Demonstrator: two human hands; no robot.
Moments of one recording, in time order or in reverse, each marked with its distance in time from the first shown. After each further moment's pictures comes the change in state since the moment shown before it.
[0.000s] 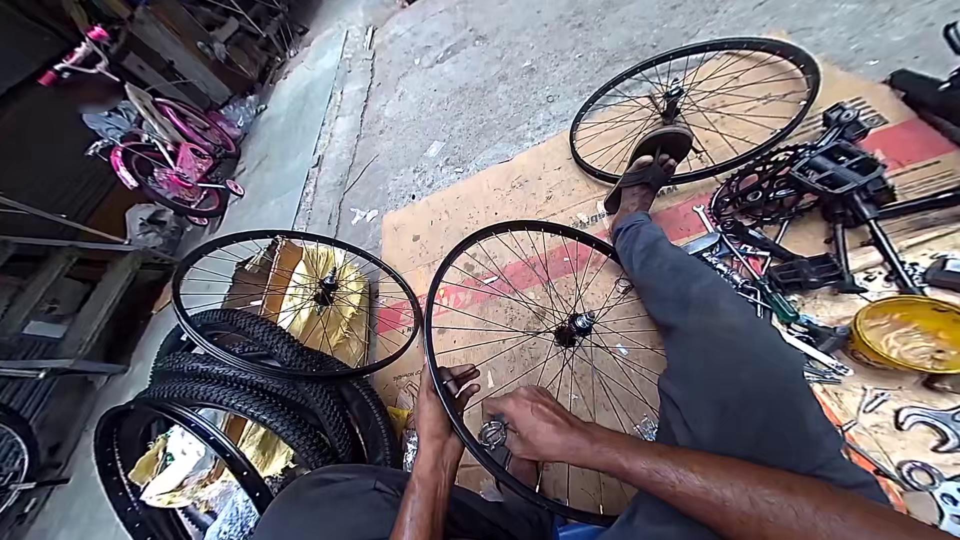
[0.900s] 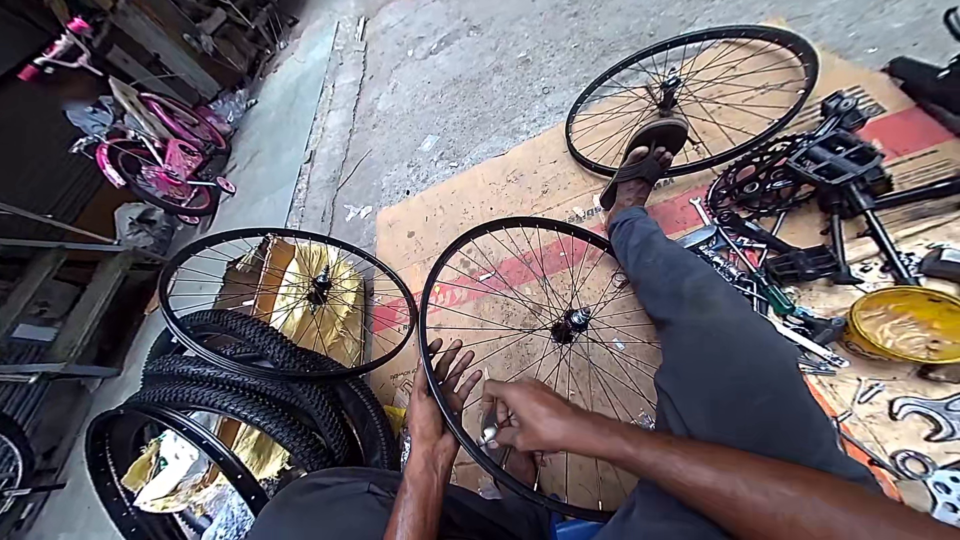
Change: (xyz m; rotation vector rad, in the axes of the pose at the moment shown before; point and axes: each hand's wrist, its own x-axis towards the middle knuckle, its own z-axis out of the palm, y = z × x) left_hand 0.005 -0.002 -0.005 -0.137 -0.163 -0.013; right_hand -0.002 0.003 -0.011 0.139 -0.054 0.063
